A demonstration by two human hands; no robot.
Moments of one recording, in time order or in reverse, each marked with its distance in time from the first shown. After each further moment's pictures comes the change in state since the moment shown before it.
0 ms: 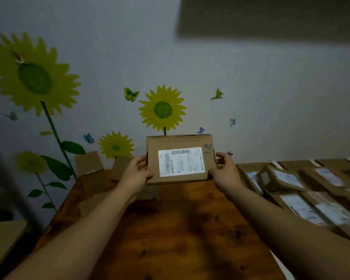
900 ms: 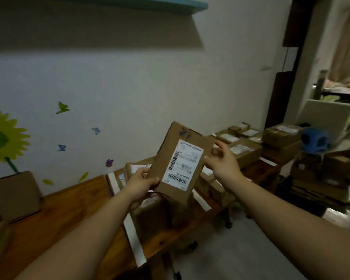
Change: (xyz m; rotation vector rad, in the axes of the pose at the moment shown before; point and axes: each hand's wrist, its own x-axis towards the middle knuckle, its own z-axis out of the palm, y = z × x) left_hand -0.183 0.004 0.472 0.102 -0.614 -0.122; right_hand -0.068 0.118 -0.490 0.201 0.374 -0.025
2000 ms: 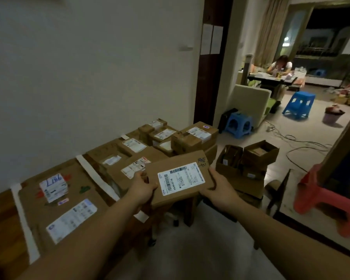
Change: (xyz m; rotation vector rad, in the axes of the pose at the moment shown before) left_hand 0.308 -0.003 0.501 0.278 -0.173 -0.118; right_hand 0.262 0.164 -0.436 -0.446 -0.046 0.215
